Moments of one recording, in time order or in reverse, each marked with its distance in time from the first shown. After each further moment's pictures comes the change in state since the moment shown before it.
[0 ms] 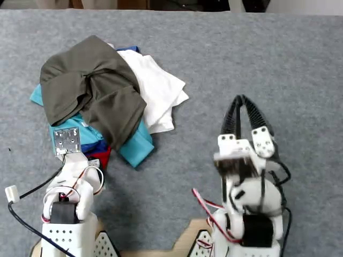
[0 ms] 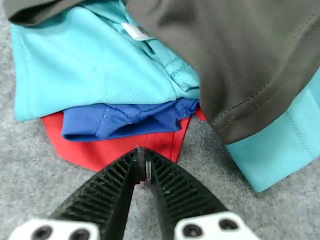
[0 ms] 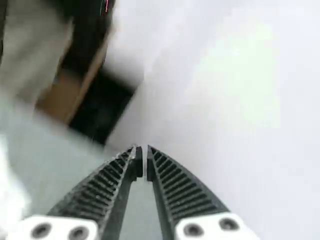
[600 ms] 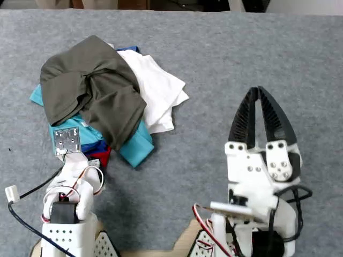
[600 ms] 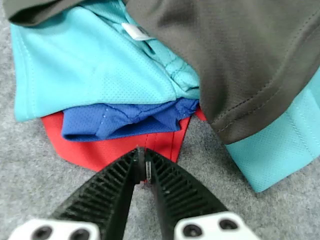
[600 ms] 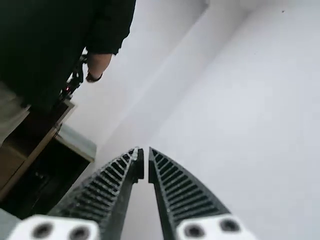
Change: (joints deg) left arm 0.0 0.0 0.0 0.0 0.0; right arm -1.8 3.1 -10.9 -6.1 8.3
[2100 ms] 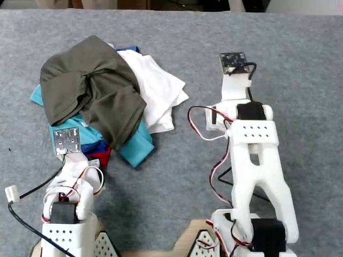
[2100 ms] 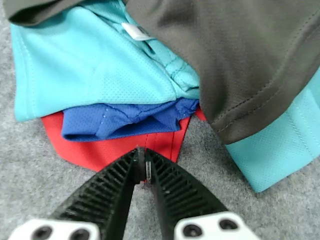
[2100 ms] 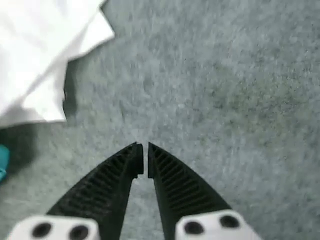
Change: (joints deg) left arm 0.0 0.0 0.0 0.0 0.0; right arm 0.8 78.9 -27.6 39.9 -33.1
